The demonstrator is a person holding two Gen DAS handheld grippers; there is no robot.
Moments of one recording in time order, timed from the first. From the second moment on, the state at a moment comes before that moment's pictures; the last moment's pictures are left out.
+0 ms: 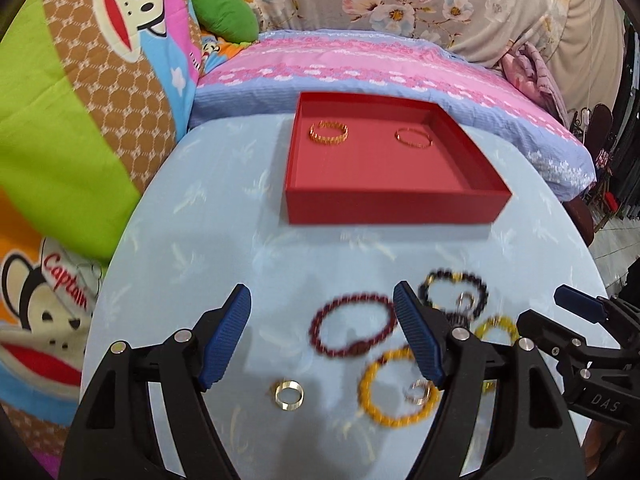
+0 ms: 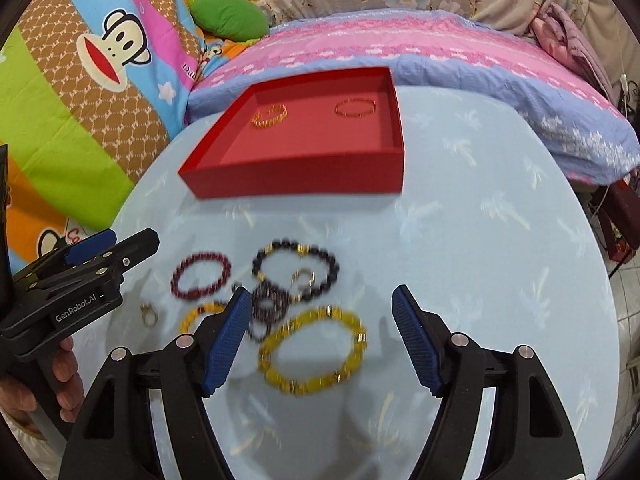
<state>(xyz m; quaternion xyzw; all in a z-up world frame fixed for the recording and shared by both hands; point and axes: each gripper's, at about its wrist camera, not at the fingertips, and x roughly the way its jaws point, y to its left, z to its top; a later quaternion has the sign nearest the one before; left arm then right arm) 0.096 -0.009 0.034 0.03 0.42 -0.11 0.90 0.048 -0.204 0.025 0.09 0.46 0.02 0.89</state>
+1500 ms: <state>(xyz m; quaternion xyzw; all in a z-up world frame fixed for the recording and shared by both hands) 0.055 0.013 -0.008 -0.02 0.48 -0.10 0.87 0.045 -0.208 -0.014 0.09 0.48 -0.05 0.87</state>
